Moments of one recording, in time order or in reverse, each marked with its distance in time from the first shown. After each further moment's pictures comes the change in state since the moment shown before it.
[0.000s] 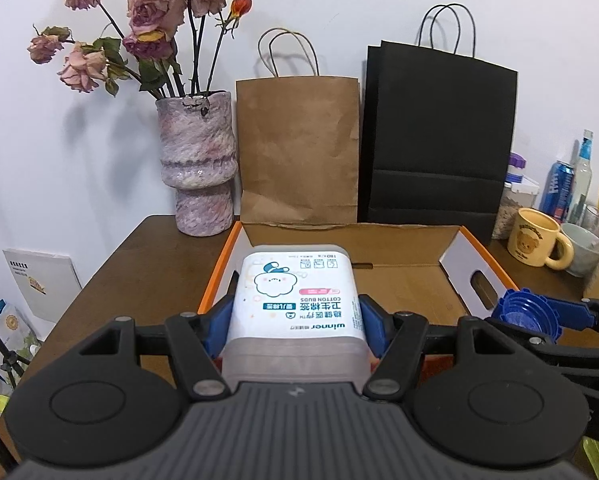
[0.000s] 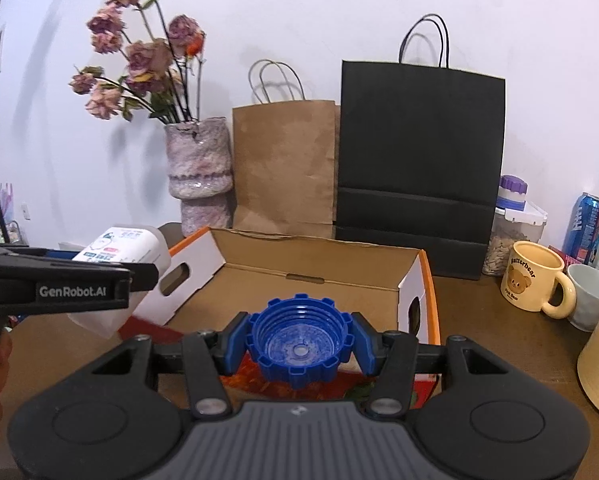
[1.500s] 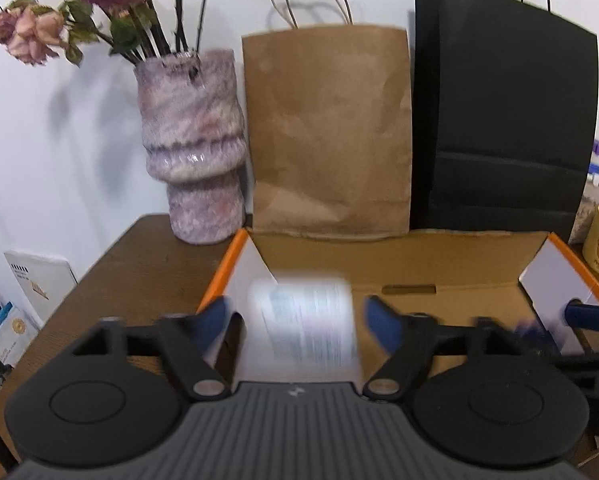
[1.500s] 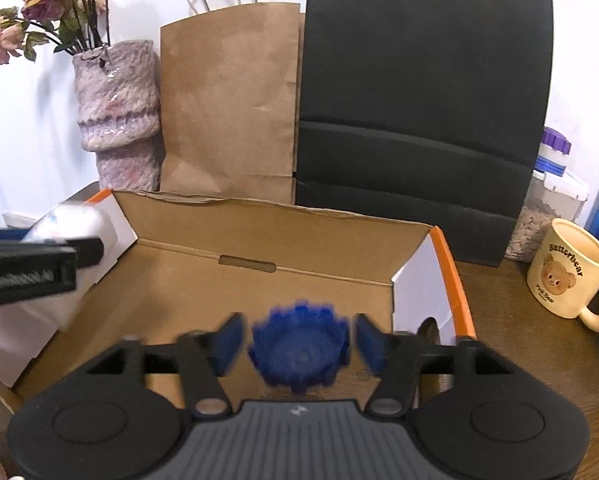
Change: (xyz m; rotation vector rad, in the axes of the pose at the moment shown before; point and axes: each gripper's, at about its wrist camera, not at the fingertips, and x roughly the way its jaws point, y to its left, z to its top) left arm 0.128 0.015 0.022 0.009 0.032 0.095; right arm 0.154 -0.025 0.017 0.001 0.149 -0.106
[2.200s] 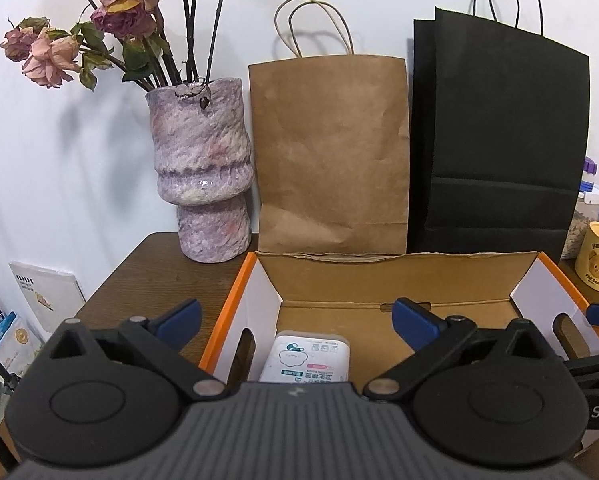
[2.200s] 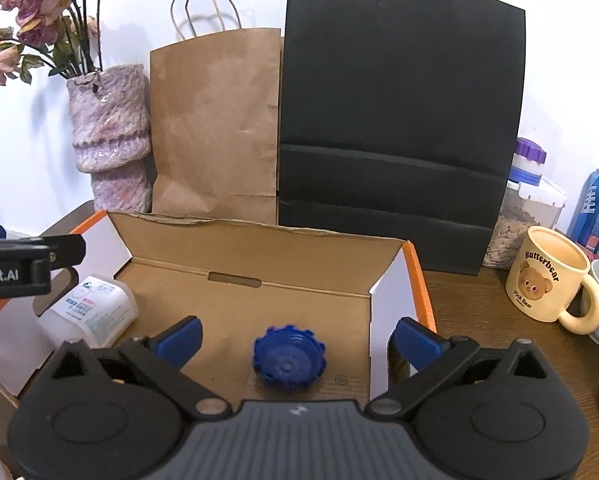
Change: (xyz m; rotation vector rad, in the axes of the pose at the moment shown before) left arm -0.021 0.000 0.005 -0.002 -0.041 -0.003; right arm -0.020 -0.011 0.002 0.023 -0.035 -0.011
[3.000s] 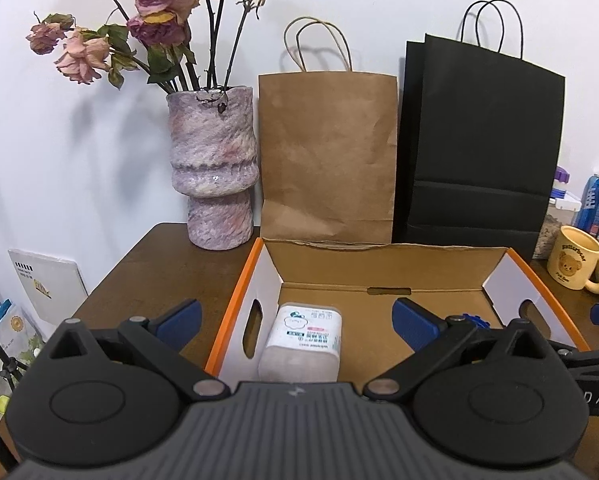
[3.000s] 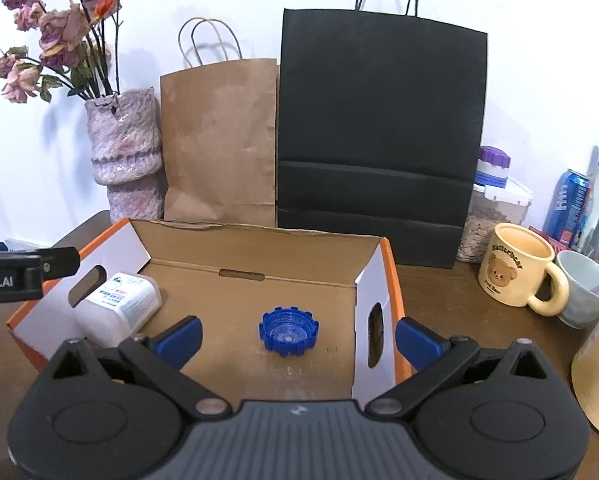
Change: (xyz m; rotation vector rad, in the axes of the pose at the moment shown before) left arm -0.054 0.016 -0.015 -0.035 -0.007 -0.041; right arm -0.066 -0.001 -0.018 0.034 -0.037 -0.012
